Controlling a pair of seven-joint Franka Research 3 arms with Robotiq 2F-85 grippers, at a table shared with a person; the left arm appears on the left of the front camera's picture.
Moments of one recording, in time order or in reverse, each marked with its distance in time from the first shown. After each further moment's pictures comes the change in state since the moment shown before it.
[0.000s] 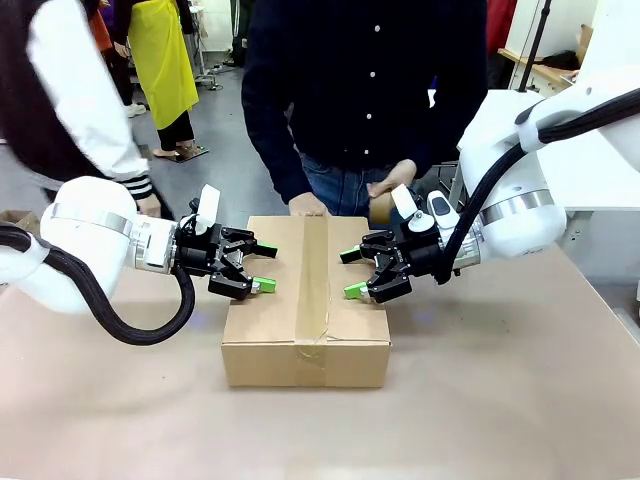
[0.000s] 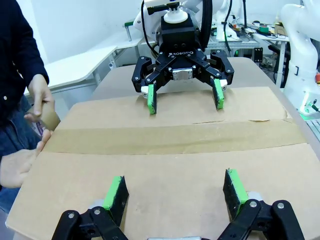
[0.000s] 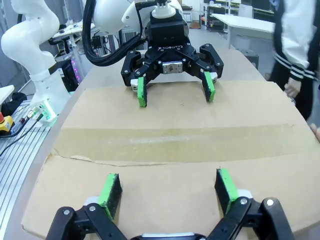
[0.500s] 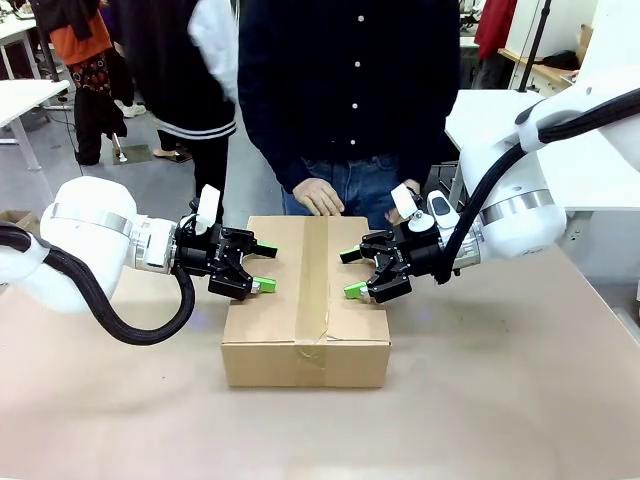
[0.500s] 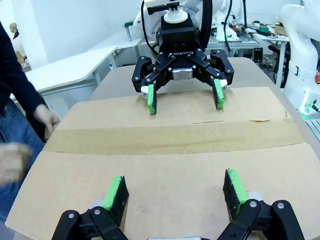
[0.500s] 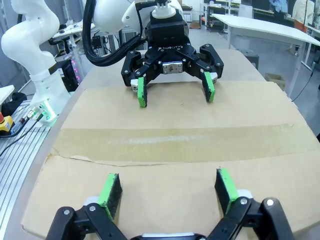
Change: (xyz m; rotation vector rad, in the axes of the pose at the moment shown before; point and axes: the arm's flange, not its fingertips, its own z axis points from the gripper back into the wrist) left arm 0.000 0.000 0.000 0.000 0.000 0.000; right arm 0.000 0.000 0.000 0.000 0.000 0.000
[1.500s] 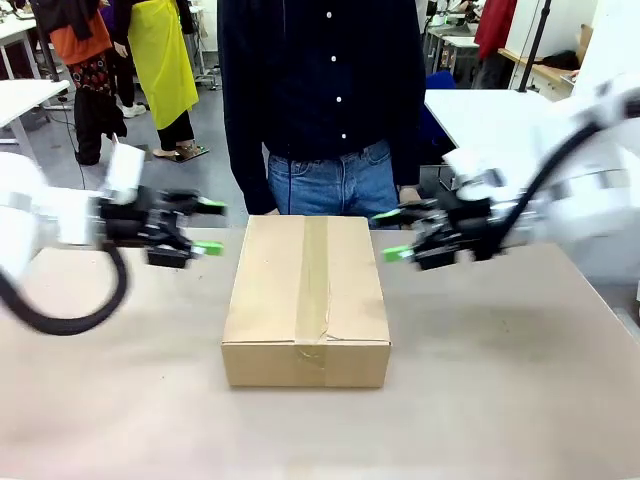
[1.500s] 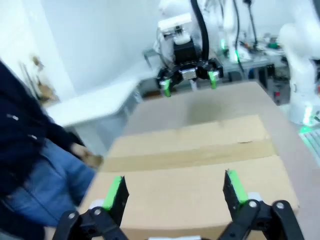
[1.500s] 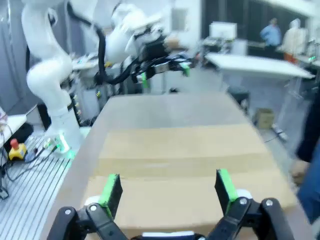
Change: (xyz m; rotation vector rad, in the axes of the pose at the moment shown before) left arm 0.051 -0.032 0.127 0.153 -0.149 -0.143; right arm 0.033 0.027 0.110 -0.052 -0.218 0.013
